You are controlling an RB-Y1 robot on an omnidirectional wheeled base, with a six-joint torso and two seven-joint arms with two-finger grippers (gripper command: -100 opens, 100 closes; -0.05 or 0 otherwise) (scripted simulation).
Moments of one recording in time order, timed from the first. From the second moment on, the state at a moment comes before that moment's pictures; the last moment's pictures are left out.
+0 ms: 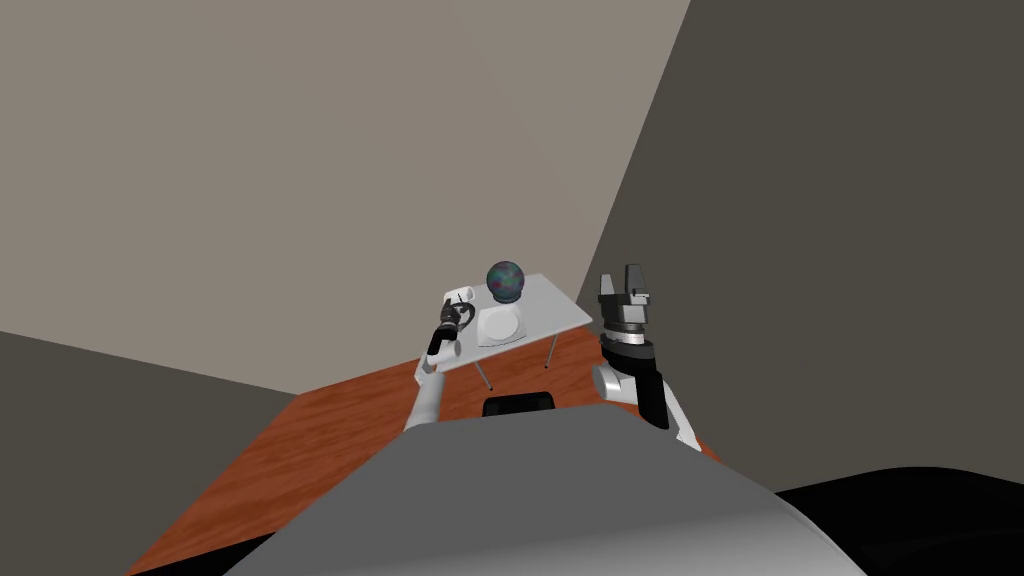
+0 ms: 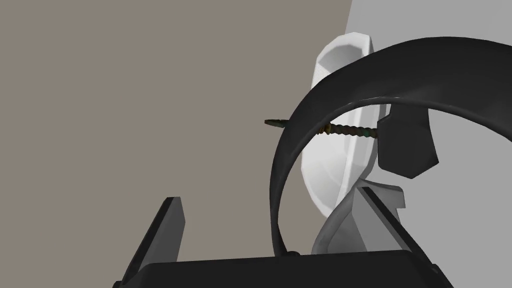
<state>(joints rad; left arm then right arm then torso) -0.14 0.05 0.21 -1.42 0.09 -0.04 0.08 0.48 0.01 -0.05 -2.35 0.06 -0.53 0.07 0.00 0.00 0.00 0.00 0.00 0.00</state>
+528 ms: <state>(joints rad) -0.15 0.05 0.22 -1.41 0.09 -0.03 0.08 0.48 0.01 -0.05 -2.35 0.06 -0.53 0.07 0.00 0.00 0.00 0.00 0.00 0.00</state>
